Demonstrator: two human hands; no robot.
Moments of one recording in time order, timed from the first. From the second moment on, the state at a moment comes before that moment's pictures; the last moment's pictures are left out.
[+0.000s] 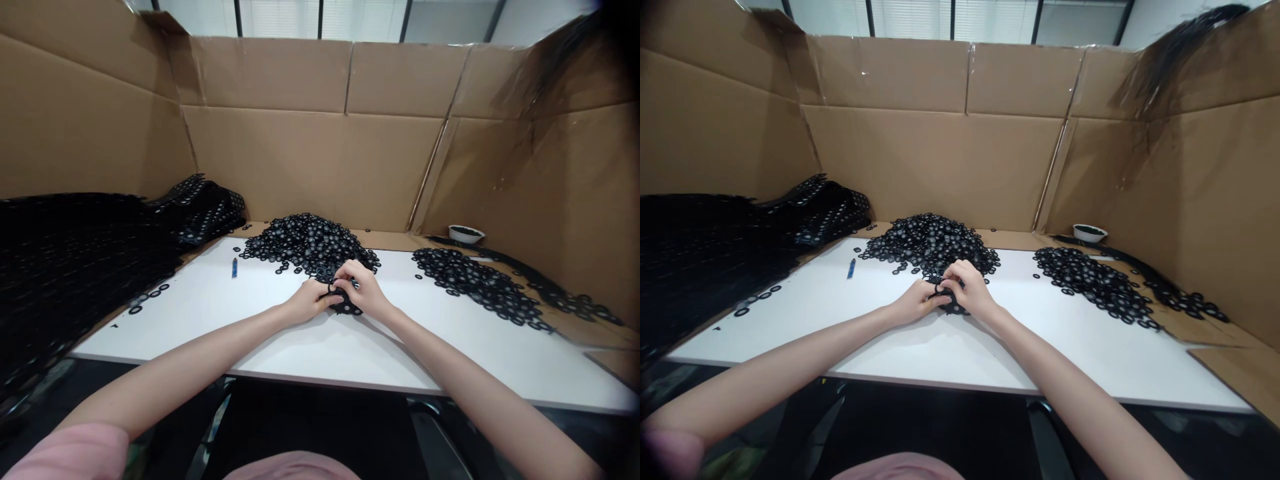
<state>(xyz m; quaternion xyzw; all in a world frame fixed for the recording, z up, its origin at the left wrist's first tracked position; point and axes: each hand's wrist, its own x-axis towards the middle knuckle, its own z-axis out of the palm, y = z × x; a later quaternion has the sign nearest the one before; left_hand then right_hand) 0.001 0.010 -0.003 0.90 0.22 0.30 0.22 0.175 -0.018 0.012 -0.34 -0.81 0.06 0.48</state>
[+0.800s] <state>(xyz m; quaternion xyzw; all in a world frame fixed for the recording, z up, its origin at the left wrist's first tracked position) 0.003 0.009 0.002 0.89 0.25 0.29 0.26 0.184 -0.005 0.011 -0.39 -0.72 0.14 0.56</state>
